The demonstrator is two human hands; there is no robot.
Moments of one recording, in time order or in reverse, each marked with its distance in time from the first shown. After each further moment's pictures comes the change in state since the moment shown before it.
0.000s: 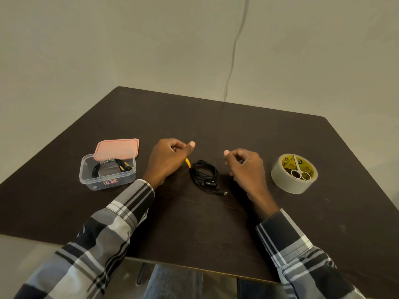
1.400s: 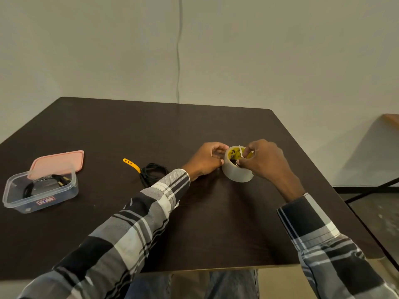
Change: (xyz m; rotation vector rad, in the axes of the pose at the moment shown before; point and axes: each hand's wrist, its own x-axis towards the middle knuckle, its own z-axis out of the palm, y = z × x) left_hand -0.007 0.087 0.169 -0.146 -0.640 0.177; right_hand 0.009 0.032 -0.153 -0.621 -0.035 0.164
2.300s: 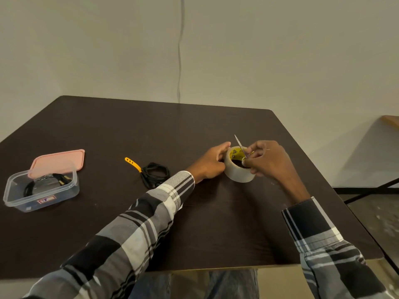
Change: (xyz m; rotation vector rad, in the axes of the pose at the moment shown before) left_hand -0.004 0.005 0.008 -0.019 -0.144 -0.033; right_hand -0.002 0.010 -0.002 0.363 -0.016 0.048
